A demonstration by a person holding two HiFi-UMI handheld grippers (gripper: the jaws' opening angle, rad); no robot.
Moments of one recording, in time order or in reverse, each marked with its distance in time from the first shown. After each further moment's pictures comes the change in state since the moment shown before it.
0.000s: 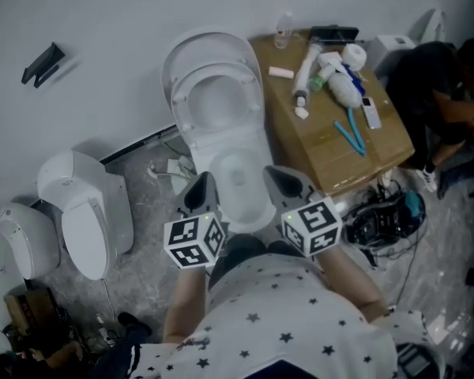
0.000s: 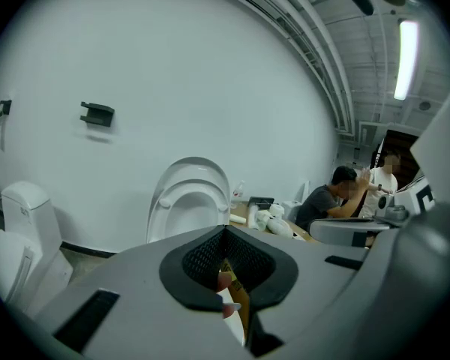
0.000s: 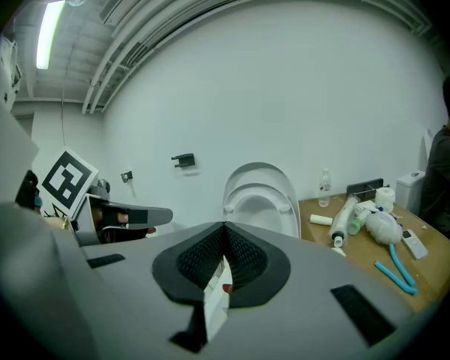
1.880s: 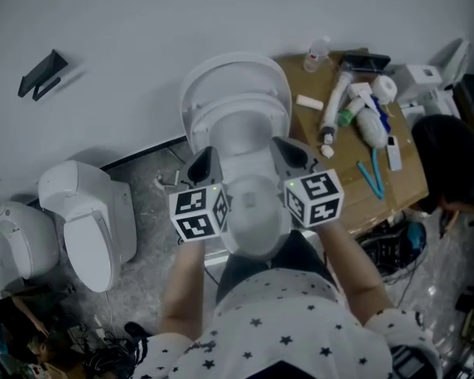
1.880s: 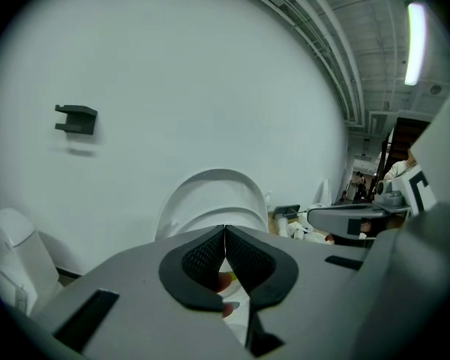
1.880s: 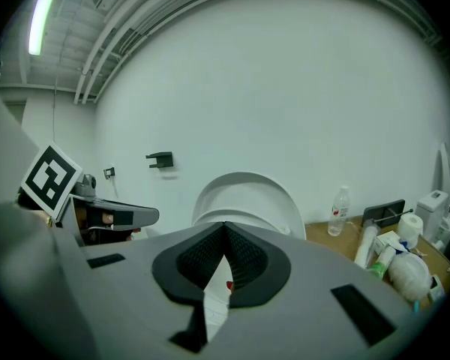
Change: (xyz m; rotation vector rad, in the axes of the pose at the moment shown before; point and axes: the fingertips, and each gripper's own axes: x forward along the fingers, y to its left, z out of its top) left arm 0.157 0.090 0.093 0.056 -0.018 0.063; right arm 0.186 -0.085 0.083 -0.057 -0.007 -0.033
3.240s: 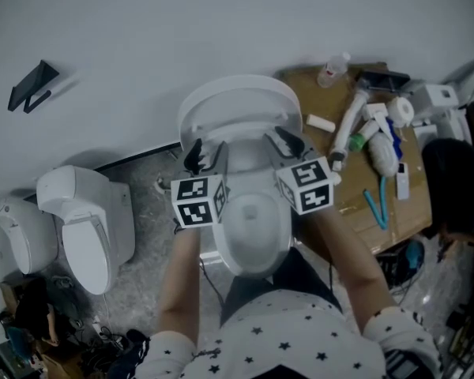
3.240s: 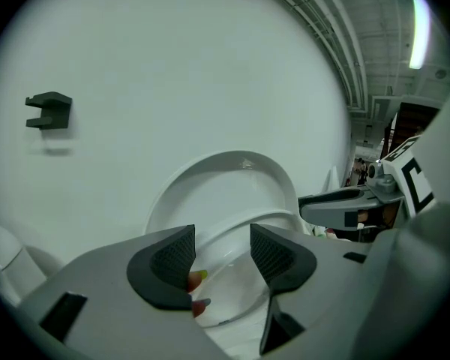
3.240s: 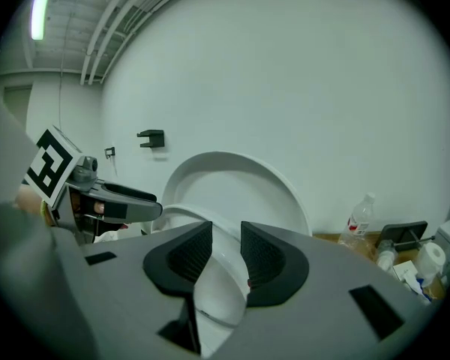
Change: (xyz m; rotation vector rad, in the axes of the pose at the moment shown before) left arm 0.113 0.034 0.009 0.058 0.063 0.021; right arm 0.117 -0.057 0.001 -0.114 0.101 0.052
